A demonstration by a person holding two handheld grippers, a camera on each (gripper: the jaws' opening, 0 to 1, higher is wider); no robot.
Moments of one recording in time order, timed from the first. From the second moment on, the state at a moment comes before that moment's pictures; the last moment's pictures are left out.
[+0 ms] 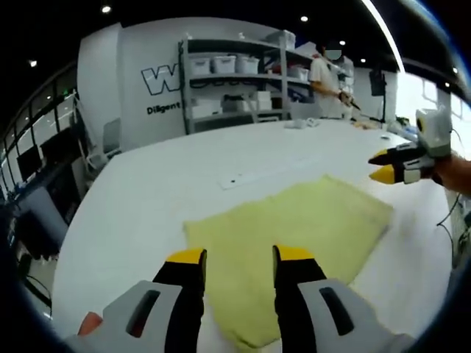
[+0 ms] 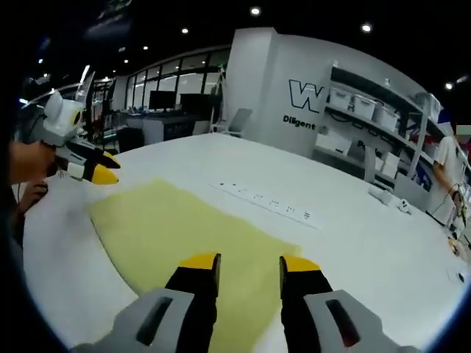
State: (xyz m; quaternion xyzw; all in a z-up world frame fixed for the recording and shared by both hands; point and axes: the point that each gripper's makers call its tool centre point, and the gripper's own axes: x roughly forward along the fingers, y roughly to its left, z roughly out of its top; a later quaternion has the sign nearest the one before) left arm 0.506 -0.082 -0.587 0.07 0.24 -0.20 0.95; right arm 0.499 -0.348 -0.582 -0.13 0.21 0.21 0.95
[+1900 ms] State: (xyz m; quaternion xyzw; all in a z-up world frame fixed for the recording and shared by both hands) left arm 0.422 -0.045 -0.657 0.07 0.31 -0.17 0.93; right arm 0.417 -0.391 -0.660 -0.12 0.30 0.18 0.93
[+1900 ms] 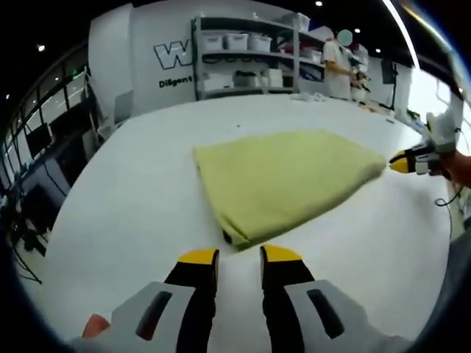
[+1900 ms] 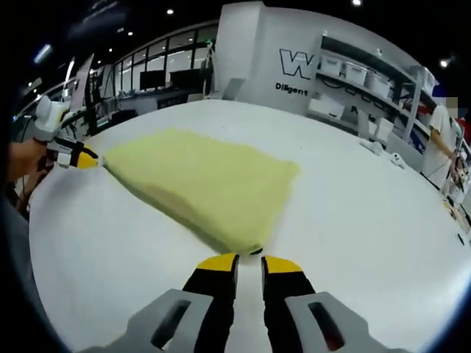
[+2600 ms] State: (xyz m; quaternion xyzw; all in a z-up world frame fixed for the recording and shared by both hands) left arm 0.432 -0.051 -0.662 0.05 0.31 -0.16 0.94; right arm 0.426 -0.378 -0.658 -0.09 0.29 0.19 0.93
